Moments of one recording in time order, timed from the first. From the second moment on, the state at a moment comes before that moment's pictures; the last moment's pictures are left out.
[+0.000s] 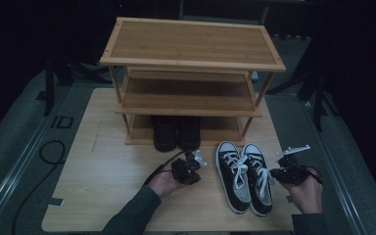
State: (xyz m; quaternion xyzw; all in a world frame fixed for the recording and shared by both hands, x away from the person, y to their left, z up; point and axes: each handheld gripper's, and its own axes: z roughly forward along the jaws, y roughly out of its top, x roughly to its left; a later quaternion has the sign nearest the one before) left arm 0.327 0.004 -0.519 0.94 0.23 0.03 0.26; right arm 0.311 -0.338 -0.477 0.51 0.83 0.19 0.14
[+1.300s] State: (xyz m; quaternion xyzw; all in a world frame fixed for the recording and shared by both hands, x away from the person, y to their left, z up) left arm 0.332 0.113 -0.525 0.89 0.36 0.07 0.25; right arm 0.293 -0.333 -0.447 0.50 0.82 0.24 0.12
